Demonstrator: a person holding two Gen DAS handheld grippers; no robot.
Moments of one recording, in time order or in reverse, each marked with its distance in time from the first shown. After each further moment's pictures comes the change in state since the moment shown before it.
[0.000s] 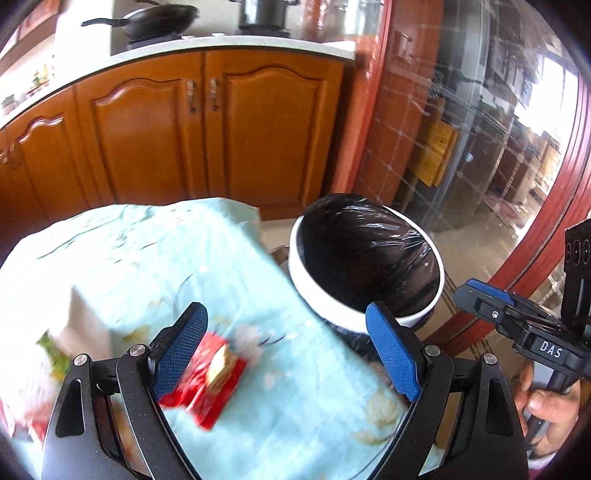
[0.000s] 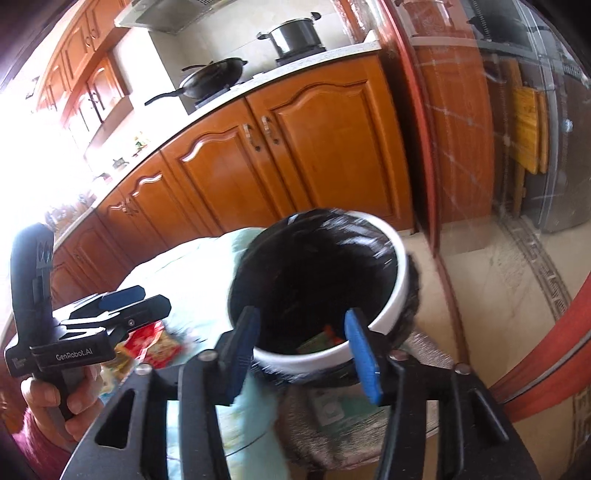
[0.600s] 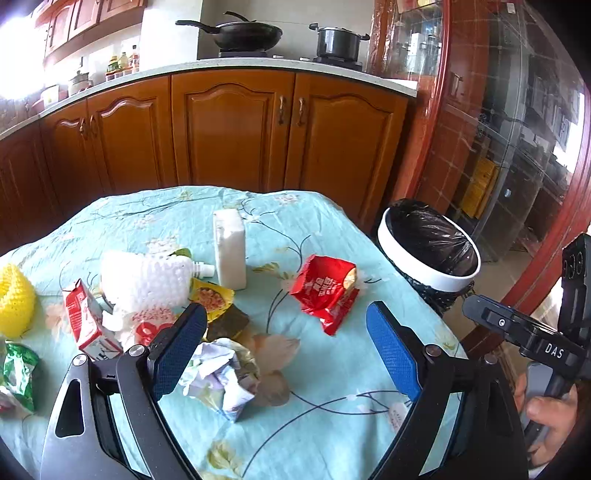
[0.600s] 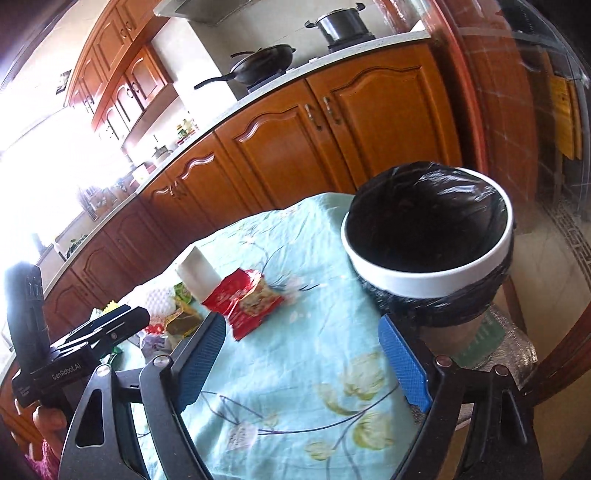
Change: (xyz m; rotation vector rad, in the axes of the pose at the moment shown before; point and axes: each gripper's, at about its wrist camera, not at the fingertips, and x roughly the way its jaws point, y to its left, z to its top) left arm -0.089 0.088 -0.076 -0.135 -0.093 0.160; right arm 0.009 0.089 -0.058 -0.034 0.025 0.139
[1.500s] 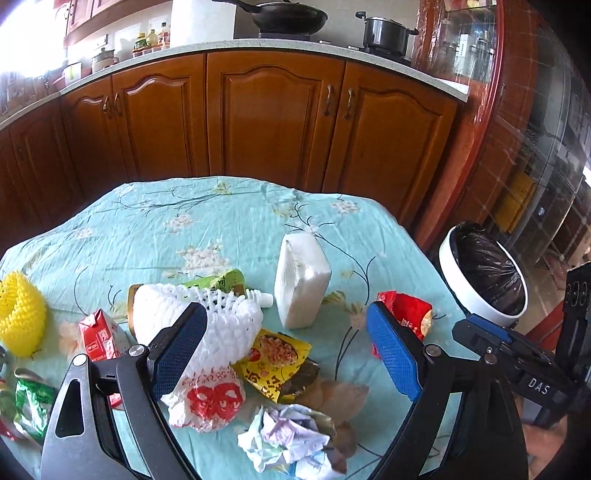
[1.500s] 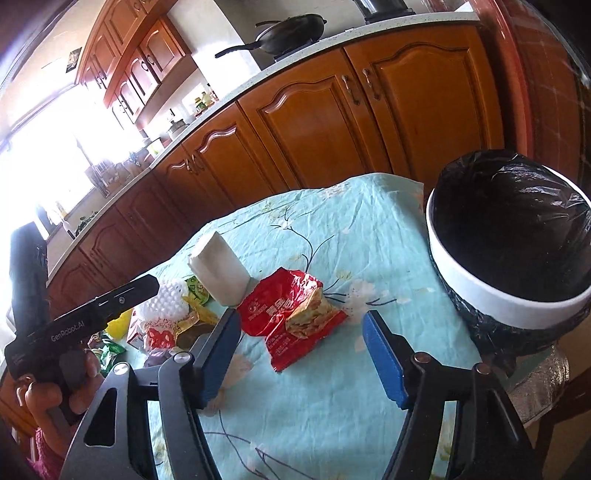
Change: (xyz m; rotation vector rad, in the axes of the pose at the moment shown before) left arm 0.051 0.051 0.039 -0.067 0.068 0.090; right arm 0.081 0.035 0.020 -0.035 0.091 0.056
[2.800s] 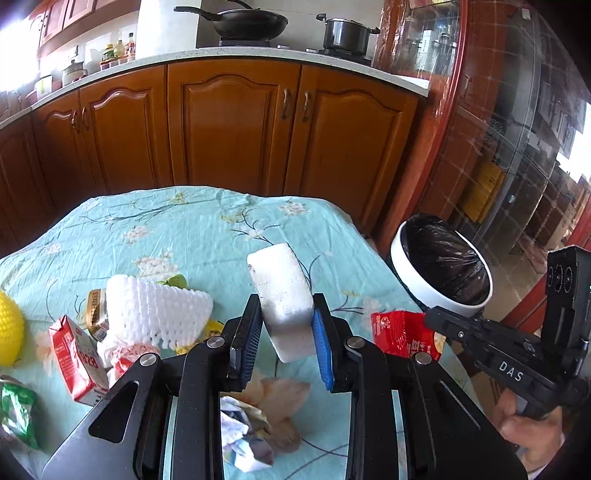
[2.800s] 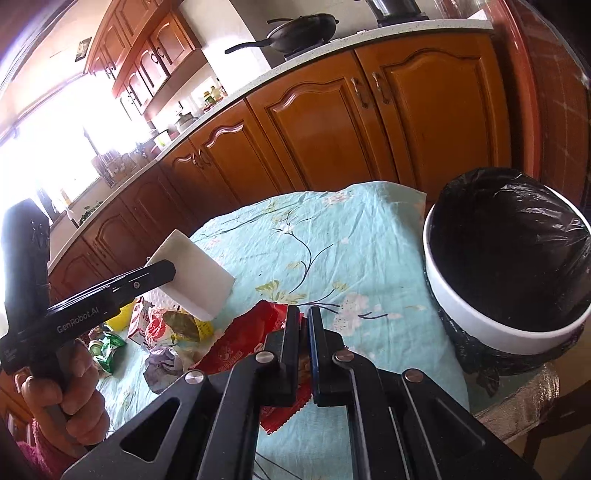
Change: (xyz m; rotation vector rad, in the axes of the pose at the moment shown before) left arm -0.023 -0.039 -0.006 0.059 -0.014 -0.123; right arm -0.026 -0.004 0.006 -0.057 -0.006 0.001
